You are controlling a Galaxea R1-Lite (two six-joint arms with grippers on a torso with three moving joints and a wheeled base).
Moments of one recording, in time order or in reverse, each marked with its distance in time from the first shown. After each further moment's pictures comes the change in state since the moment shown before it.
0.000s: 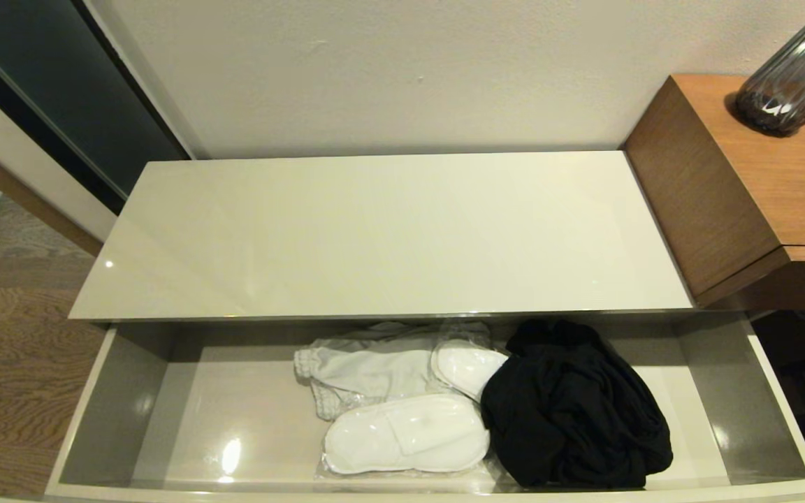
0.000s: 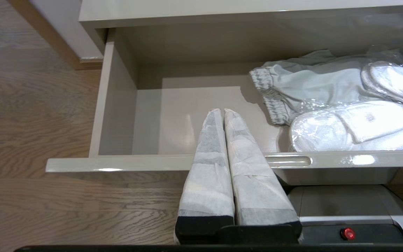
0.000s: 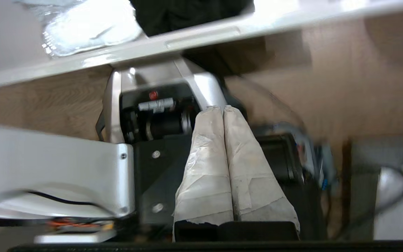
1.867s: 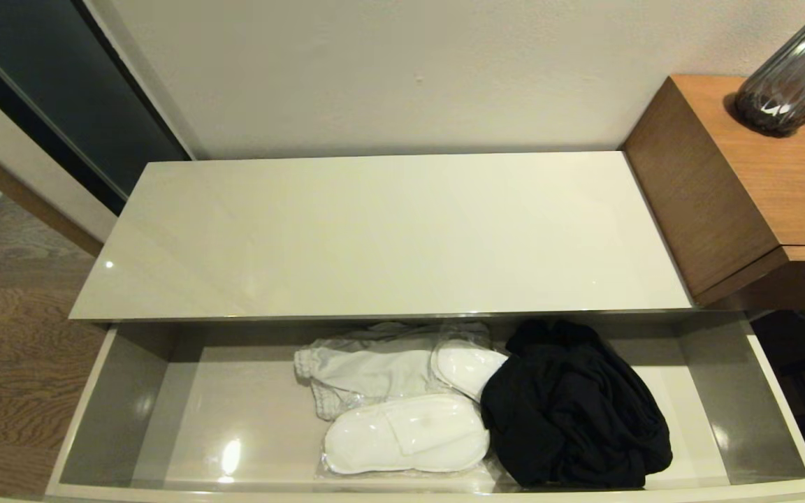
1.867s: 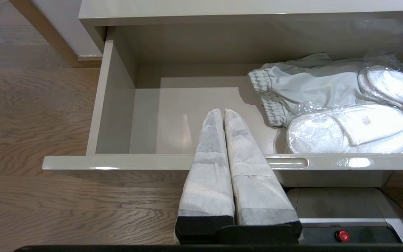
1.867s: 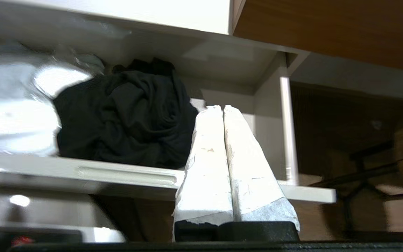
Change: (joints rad) left arm 0.000 0.000 0.000 -0.001 0.001 -0.021; right arm -0.005 -0.356 0.929 -1.229 -0.131 -0.405
